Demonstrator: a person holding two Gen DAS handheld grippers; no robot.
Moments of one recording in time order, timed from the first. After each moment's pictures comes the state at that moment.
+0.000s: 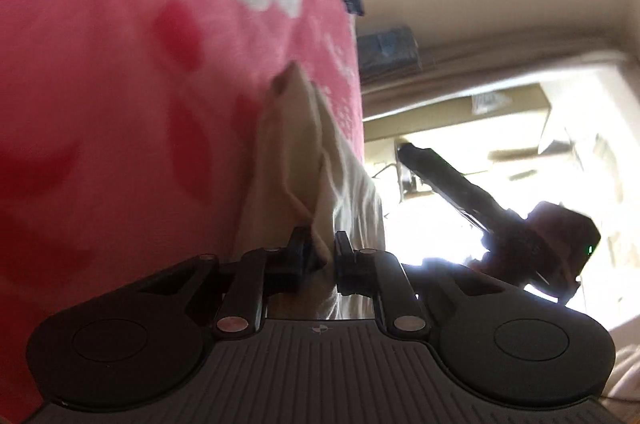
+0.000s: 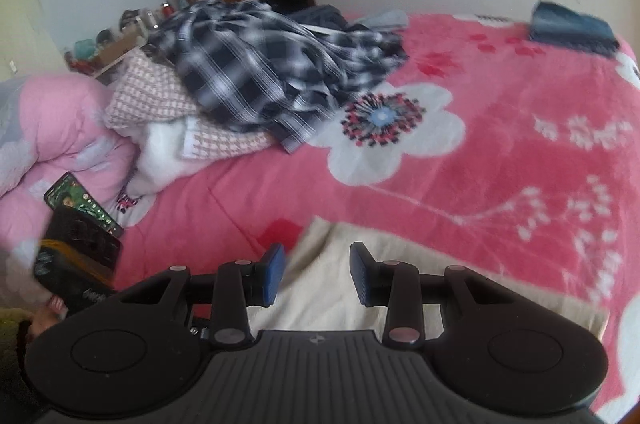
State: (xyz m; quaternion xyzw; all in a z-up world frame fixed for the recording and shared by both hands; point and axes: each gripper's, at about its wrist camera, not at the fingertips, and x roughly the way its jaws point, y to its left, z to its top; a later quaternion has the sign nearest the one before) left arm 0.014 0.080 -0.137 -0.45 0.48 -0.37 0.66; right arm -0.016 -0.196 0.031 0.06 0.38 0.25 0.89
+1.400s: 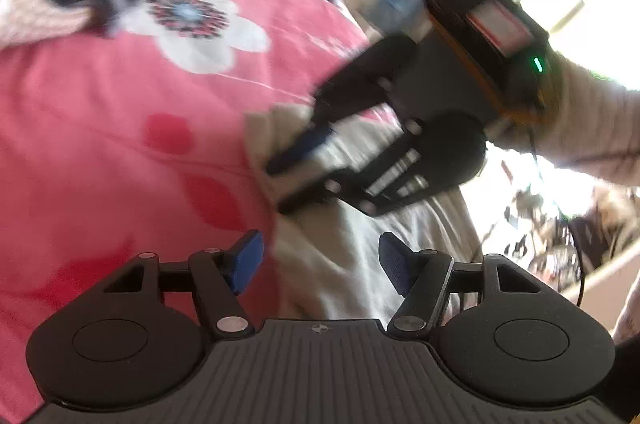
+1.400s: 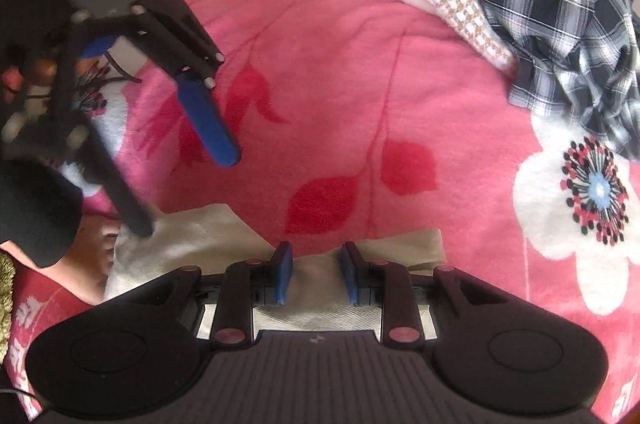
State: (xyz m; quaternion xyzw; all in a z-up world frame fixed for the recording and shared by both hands) left arm -0.044 0.047 -0.041 -0.12 0.43 -0.36 0.82; right arm 0.023 -0.094 -0.018 -0.36 0.41 0.53 0.65
